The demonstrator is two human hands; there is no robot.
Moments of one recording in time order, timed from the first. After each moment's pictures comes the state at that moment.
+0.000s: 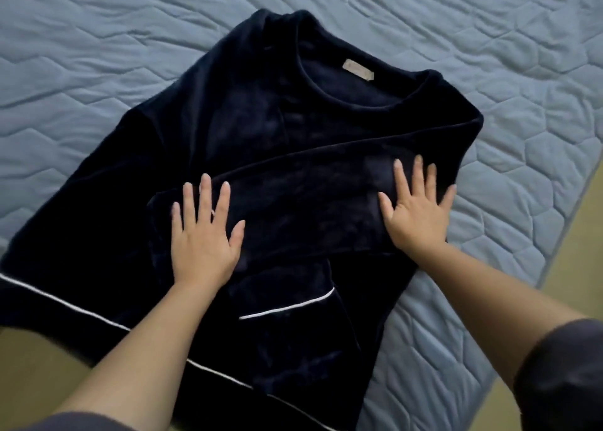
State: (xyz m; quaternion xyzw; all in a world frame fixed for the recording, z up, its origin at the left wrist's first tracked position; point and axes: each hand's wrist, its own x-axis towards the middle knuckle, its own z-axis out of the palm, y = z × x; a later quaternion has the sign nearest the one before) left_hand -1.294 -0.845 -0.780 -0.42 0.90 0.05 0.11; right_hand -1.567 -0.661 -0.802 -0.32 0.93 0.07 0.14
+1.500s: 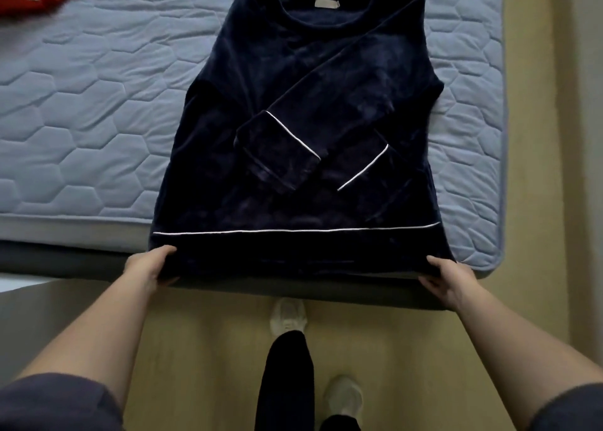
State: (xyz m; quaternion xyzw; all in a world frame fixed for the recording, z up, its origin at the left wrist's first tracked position) left_hand -1.029 -1.008 -0.734 -0.73 0.47 0.49 0.12; right_hand -1.183 -0.546 -0.723 0.52 0.63 -0.52 0.25
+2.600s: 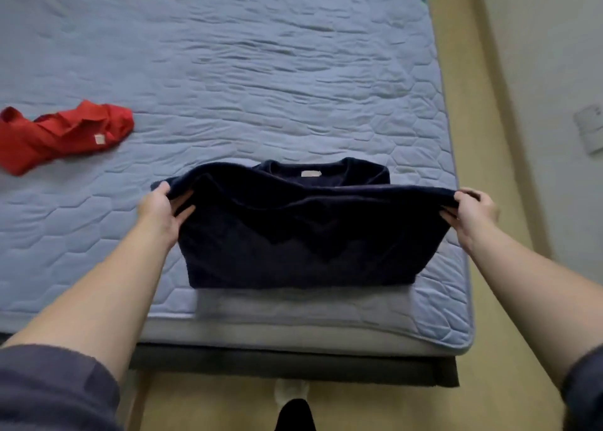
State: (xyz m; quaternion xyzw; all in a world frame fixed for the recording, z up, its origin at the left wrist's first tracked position) left_hand -1.256 -1.055 -0.526 -0.51 0.45 0.73 -0.10; right_hand -1.396 -0.635 -0.515 0.36 0.70 -0.62 0.07
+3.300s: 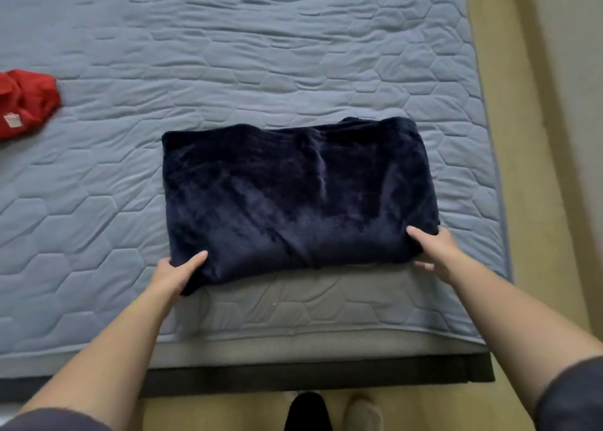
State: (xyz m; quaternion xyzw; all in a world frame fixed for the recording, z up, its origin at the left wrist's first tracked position) left_hand -1.206 -1.042 -0.711 -0.57 0.63 0.49 0.18; right_hand -1.358 -0.636 -0.699 0.40 0.74 -0.46 0.29
